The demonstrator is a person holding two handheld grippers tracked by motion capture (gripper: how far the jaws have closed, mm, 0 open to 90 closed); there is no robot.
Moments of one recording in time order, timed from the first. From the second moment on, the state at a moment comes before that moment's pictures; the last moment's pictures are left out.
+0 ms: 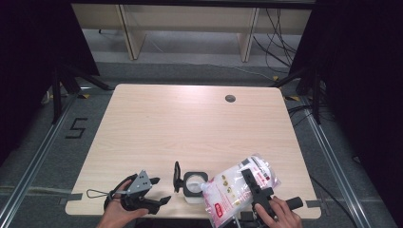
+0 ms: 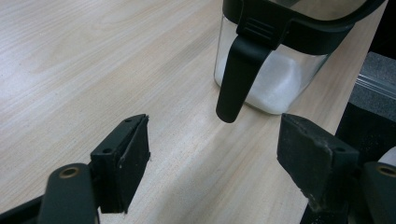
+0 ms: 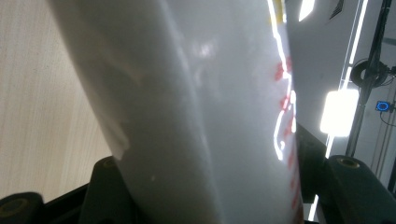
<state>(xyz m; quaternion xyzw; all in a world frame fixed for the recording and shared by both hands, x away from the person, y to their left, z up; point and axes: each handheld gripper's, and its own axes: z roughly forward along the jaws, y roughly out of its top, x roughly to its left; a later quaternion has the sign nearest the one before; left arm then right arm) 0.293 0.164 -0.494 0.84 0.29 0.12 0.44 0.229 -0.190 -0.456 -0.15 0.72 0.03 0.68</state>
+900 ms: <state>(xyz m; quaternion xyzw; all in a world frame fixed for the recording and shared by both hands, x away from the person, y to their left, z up) 0.293 0.163 -0.494 0.84 0.29 0.12 0.44 0.229 -0.190 -0.453 -0.17 0.71 0.03 0.69</state>
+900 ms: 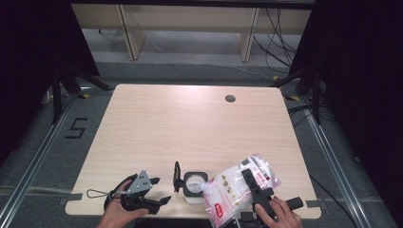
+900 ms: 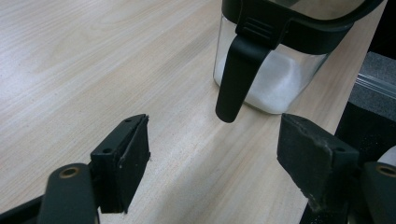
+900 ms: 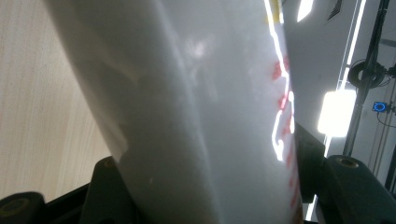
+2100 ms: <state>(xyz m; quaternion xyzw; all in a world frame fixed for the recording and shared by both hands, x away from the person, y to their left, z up) 0.293 0.164 -0.493 0.84 0.29 0.12 0.44 0.231 -0.192 -0.453 -0.15 0.71 0.05 0.68</state>
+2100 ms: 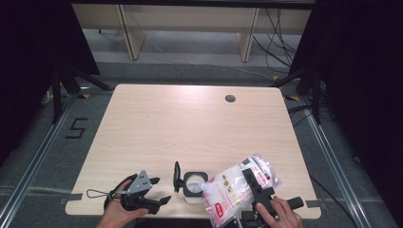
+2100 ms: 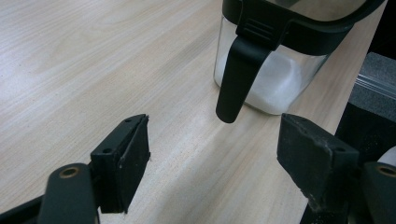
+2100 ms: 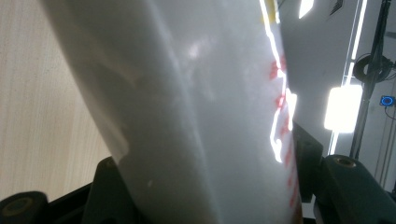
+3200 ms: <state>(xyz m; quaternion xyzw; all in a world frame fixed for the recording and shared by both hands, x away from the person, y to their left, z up) 0.293 0.164 -0.493 0.84 0.29 0.11 0.44 0.230 -0.191 -0.452 -0.16 0.71 0.04 0.68</state>
